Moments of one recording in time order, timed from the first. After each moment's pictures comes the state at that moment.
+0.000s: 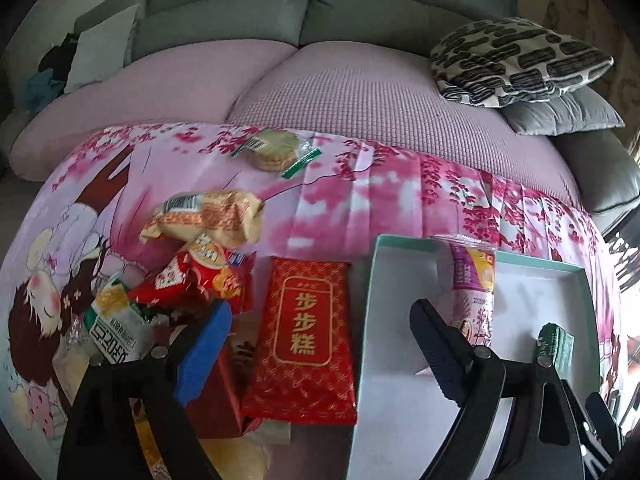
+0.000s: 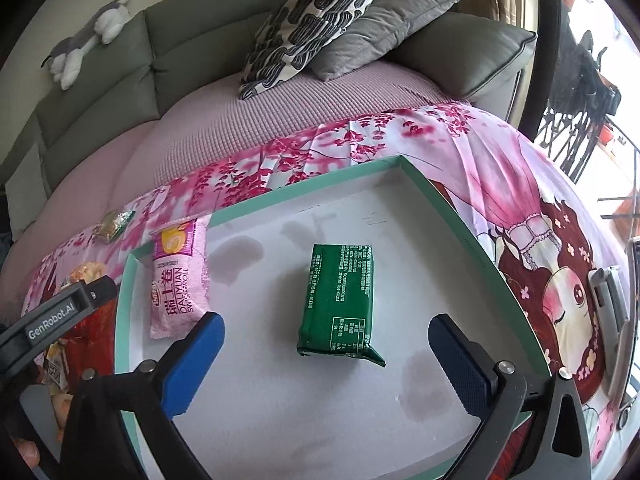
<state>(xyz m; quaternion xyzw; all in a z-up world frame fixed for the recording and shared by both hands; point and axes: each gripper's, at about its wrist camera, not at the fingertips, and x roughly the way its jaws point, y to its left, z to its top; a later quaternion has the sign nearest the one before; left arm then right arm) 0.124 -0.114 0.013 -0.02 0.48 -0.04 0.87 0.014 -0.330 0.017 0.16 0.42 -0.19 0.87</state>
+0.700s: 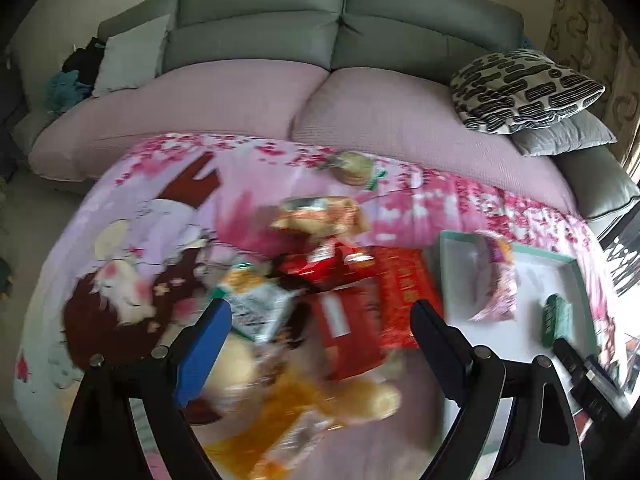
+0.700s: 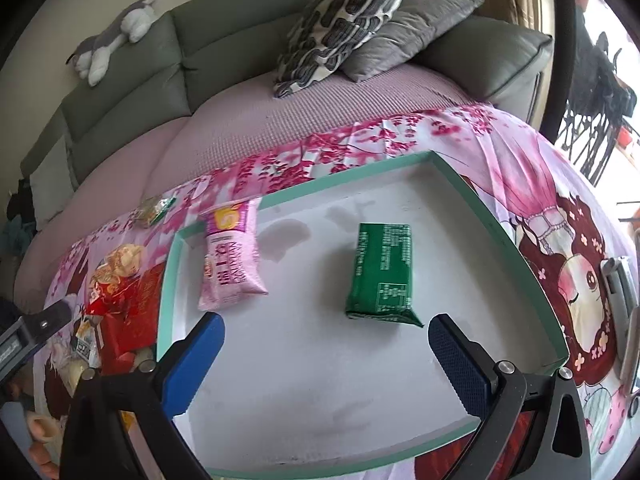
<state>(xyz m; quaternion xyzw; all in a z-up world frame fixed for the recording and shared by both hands) 0.072 -0.019 0.056 -0.01 0.45 -0.03 0.89 -0.002 -0.296 0.028 0.16 0.41 -0.14 0.89</state>
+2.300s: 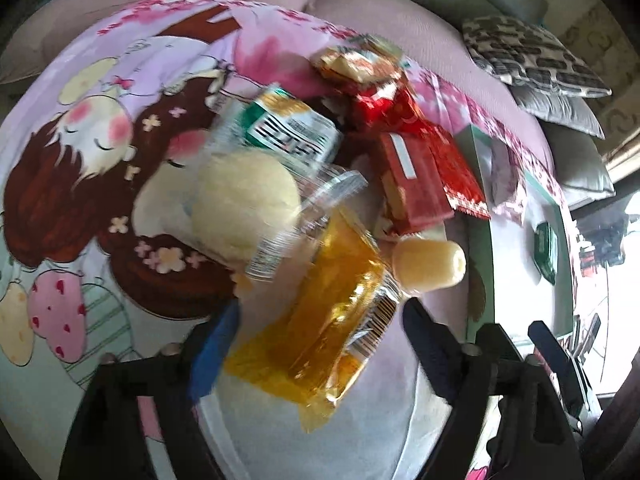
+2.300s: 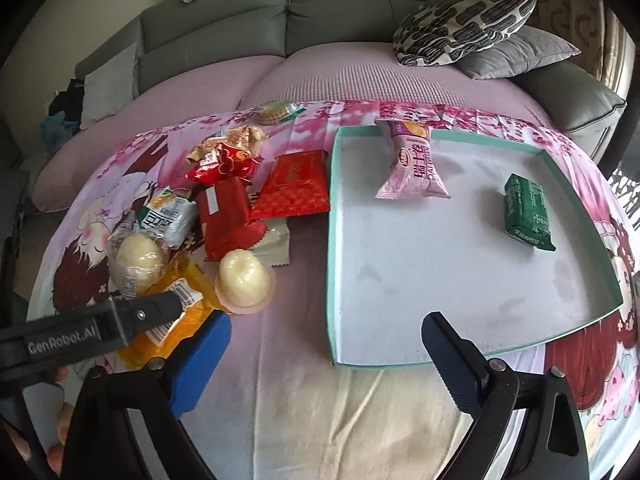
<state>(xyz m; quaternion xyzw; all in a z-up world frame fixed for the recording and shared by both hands) 0.038 0.035 -0.023 -0.12 0.59 -0.11 0.79 -0.025 -0.149 0.008 0.06 0.46 -0.06 0.89</state>
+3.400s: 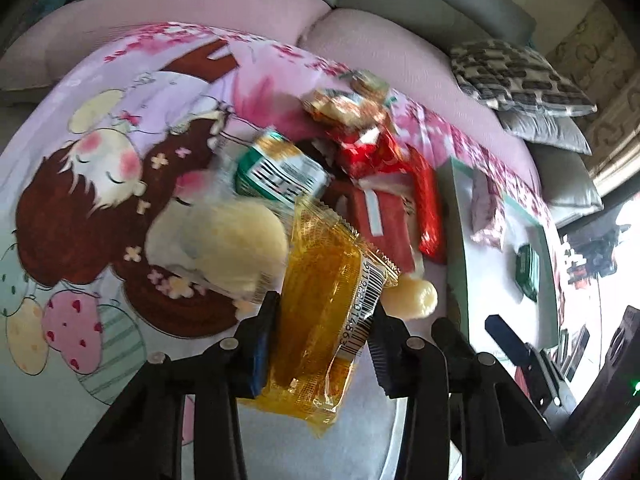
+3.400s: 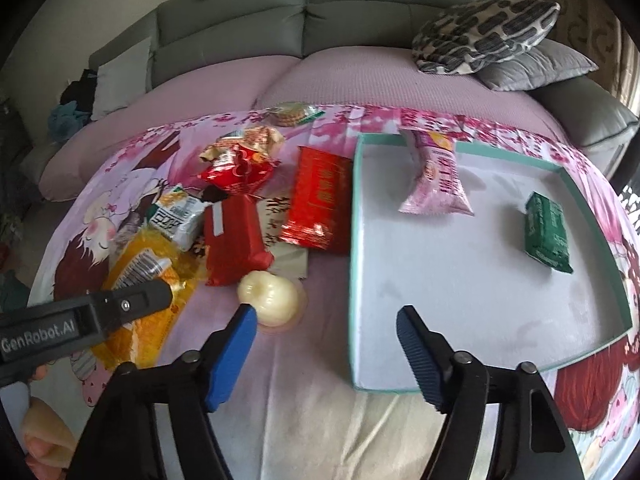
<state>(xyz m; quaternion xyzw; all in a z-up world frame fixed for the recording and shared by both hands) 0.040 0.053 0.007 -0.14 0.55 -0.11 0.82 -0.012 -0.128 0.006 0.04 0.45 -0.02 0.89</state>
